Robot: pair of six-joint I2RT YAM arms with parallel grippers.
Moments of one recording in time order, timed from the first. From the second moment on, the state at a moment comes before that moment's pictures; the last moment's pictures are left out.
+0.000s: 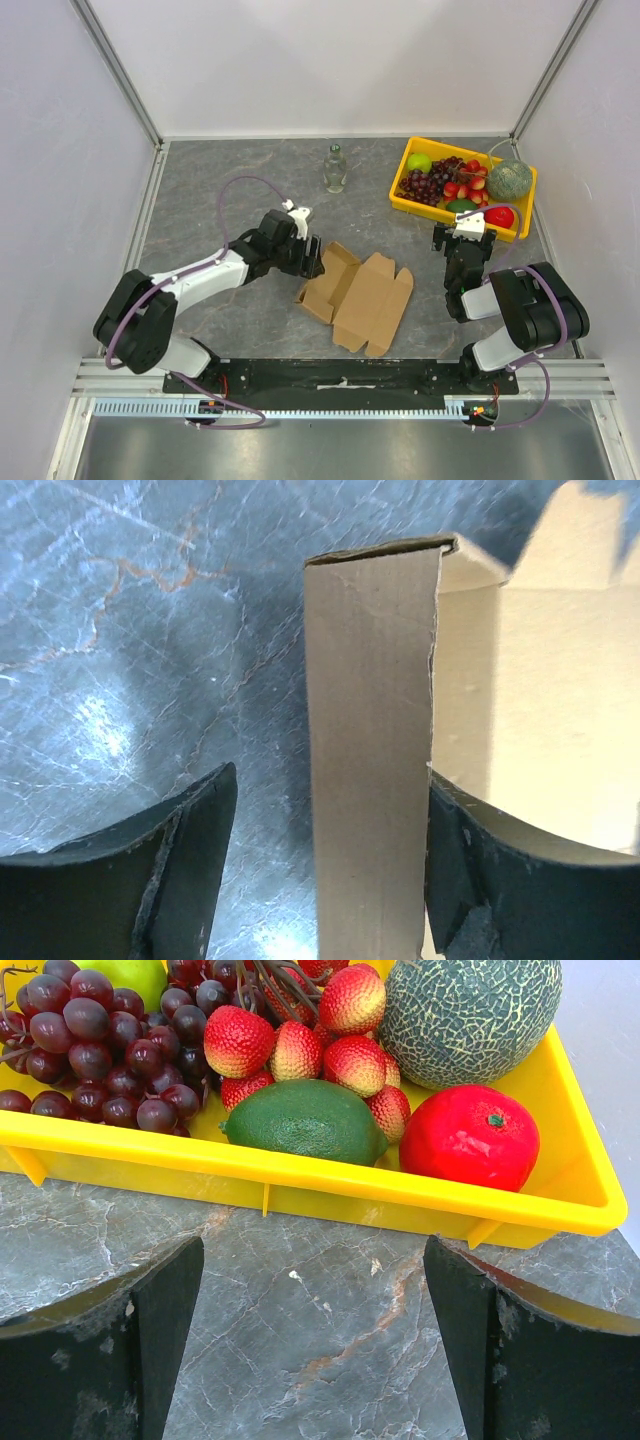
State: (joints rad) left arm -0.62 1.45 0.77 -0.14 0.19 -0.32; right arm 0.18 1.54 0.19 1.23 0.49 -0.10
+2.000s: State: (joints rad) left arm -1.06 1.58 1.08 -0.61 -0.45 -0.23; right arm 0.18 1.54 0.19 1.23 0.49 -0.10
